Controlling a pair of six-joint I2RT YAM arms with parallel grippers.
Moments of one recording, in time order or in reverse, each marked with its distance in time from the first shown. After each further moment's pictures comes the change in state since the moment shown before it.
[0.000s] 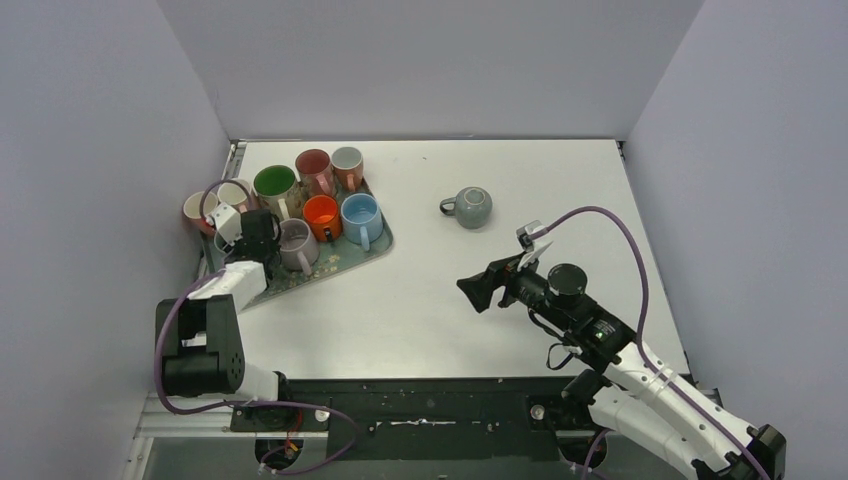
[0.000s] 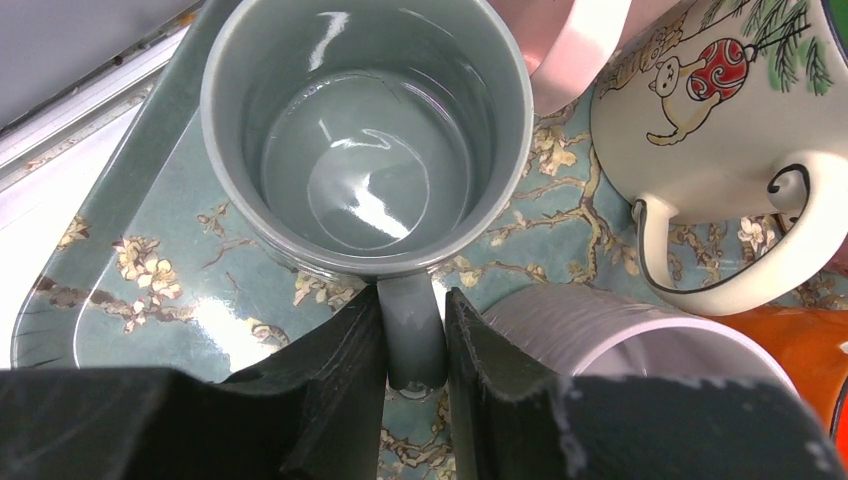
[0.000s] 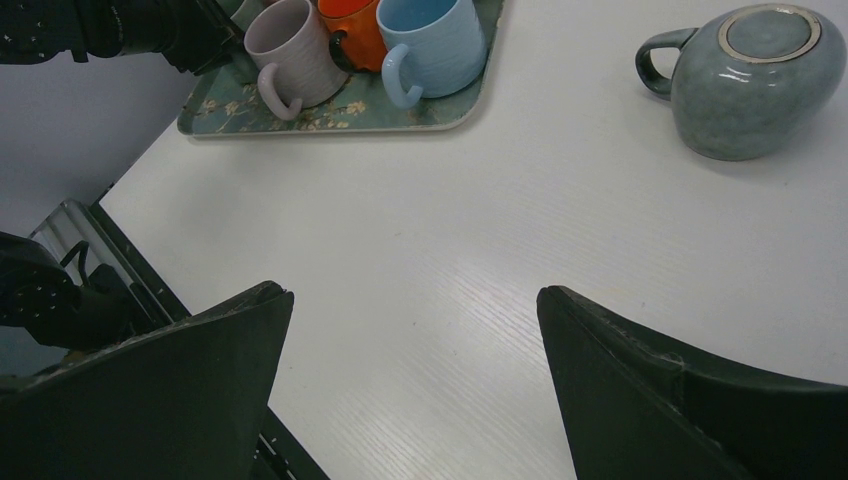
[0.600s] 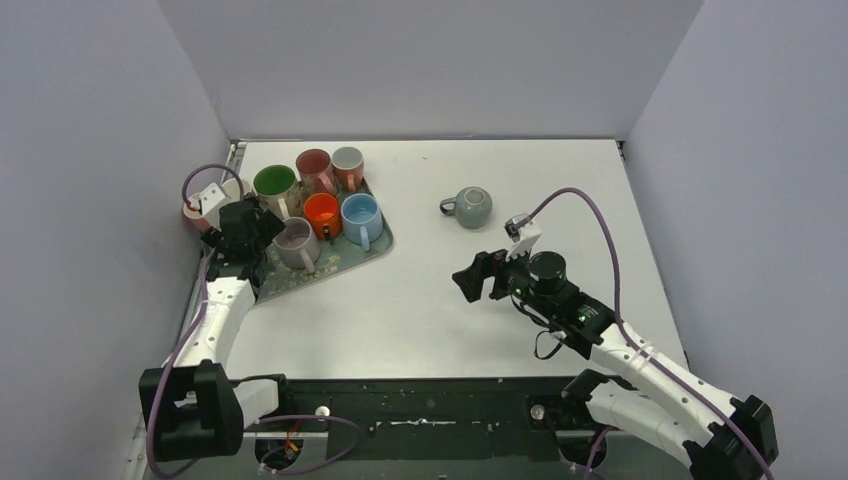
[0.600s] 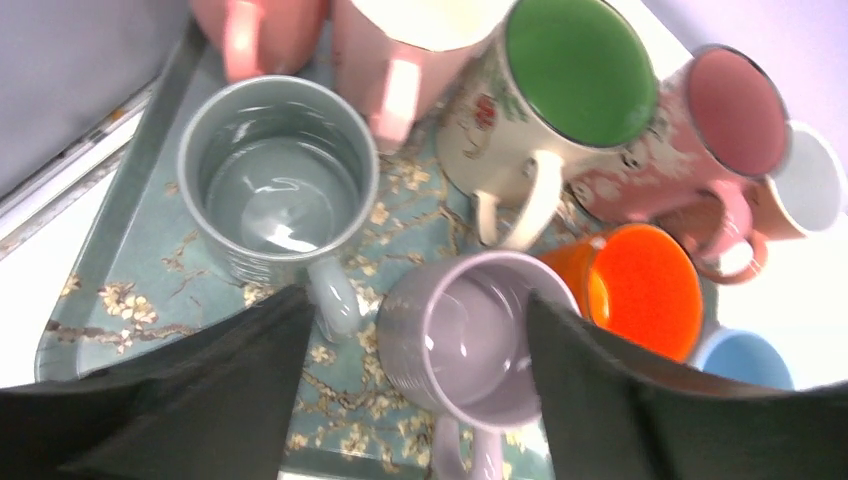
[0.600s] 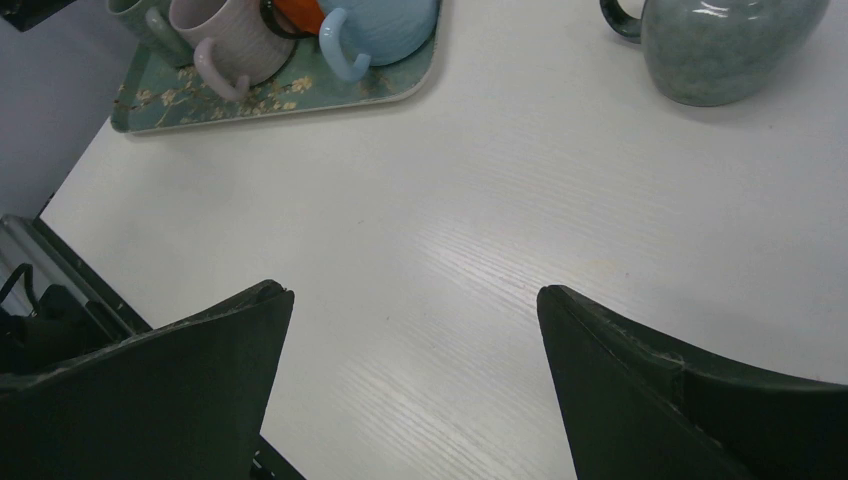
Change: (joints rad) left arm 0.002 -0.266 0.047 -0.115 0.141 0.066; right arm 0.000 0.135 0.027 -0.003 0.052 0.035
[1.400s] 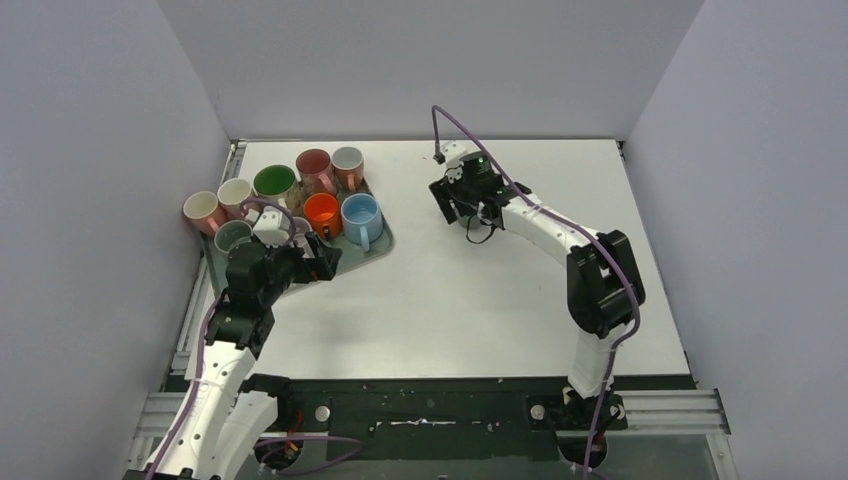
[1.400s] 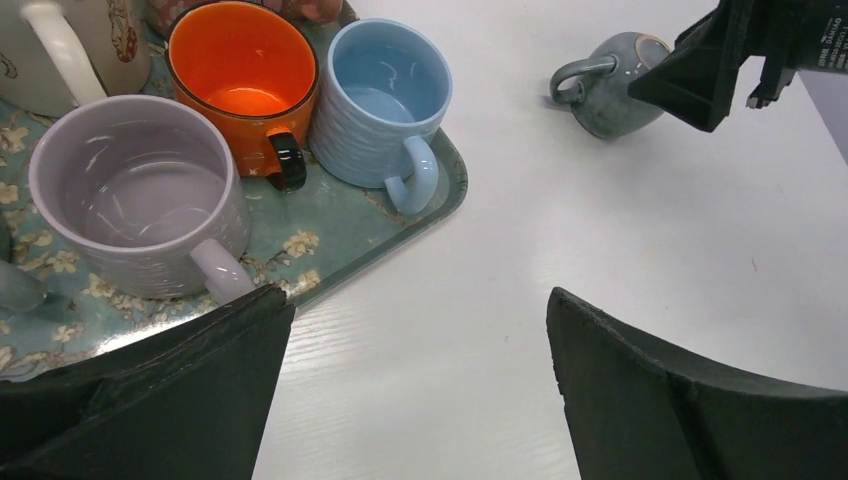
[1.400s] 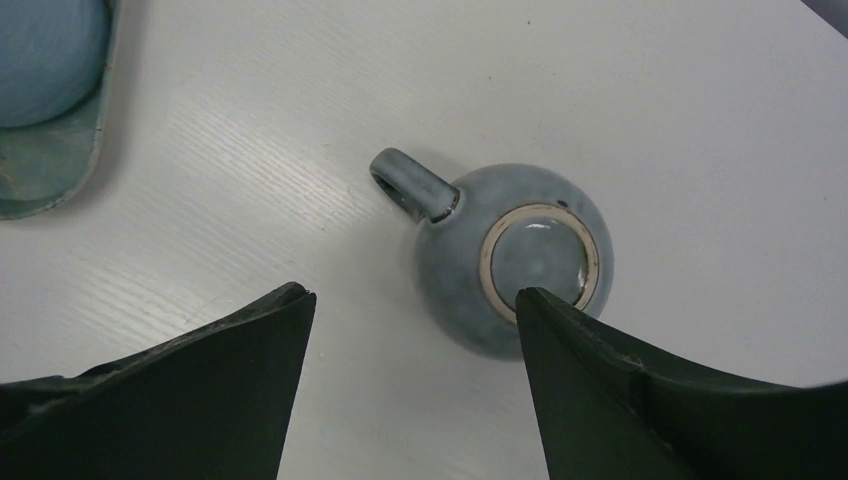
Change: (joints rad) left arm -0.207 -0.468 -0.173 -0.099 0.613 0.267; right arm -0.163 1.027 0.852 -0.180 0.098 -0.543
